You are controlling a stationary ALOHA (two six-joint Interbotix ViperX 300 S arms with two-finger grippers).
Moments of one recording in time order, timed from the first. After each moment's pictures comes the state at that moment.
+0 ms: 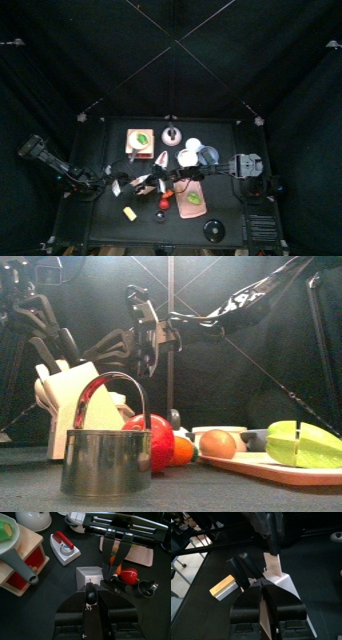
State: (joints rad) left arm -0.52 -0.72 1.00 0.97 0.87 -1.59; right arm -0.07 0.36 0.27 -0.75 -0.40 0.83
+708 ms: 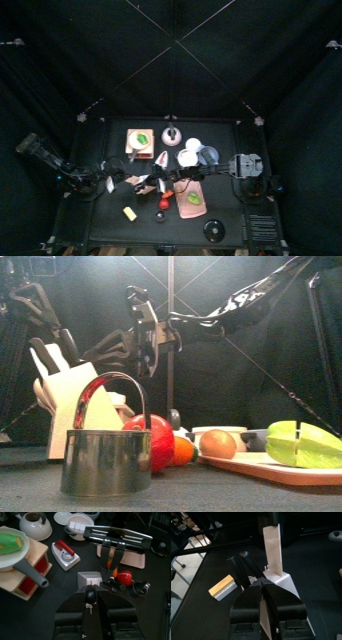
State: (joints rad) left arm -0.52 -0.88 0.97 0.90 0.95 -1.39; right arm -0.07 0.36 0.27 -0.74 -0.39 0.83
